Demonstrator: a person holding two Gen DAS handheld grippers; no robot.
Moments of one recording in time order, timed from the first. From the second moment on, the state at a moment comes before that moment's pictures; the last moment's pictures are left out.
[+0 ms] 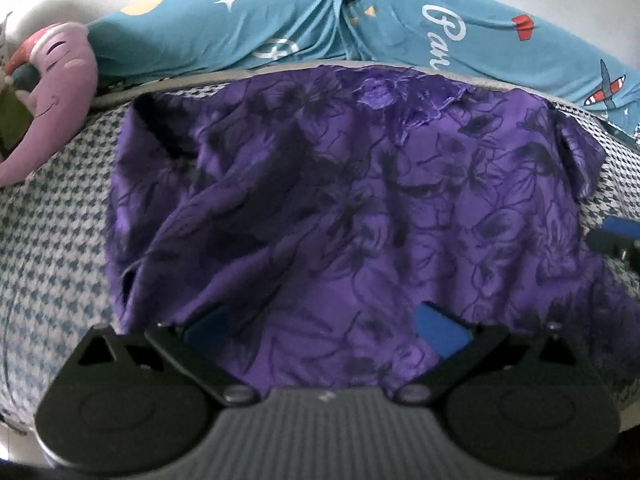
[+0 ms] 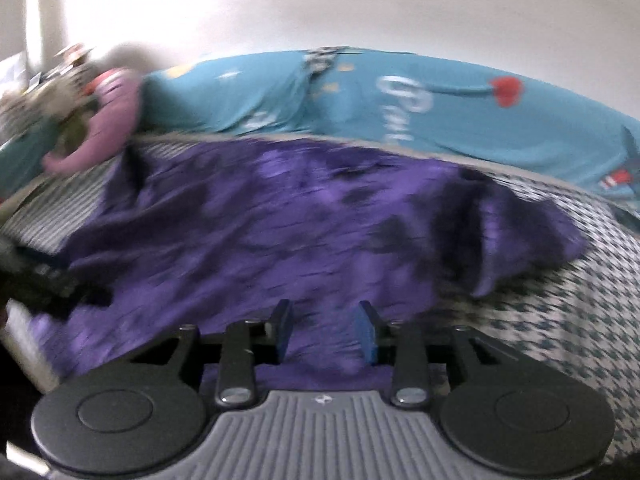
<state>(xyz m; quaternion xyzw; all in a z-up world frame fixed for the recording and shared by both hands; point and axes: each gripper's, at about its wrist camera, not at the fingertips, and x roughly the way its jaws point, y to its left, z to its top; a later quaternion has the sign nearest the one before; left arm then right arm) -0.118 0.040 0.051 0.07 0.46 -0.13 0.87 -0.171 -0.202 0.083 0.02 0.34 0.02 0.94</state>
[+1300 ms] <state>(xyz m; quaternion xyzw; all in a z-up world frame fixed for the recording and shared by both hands) -0.029 -0.046 0.015 0.06 0.46 -0.17 0.87 -0.063 -0.354 0.055 0.16 0.30 -0.24 0.91</state>
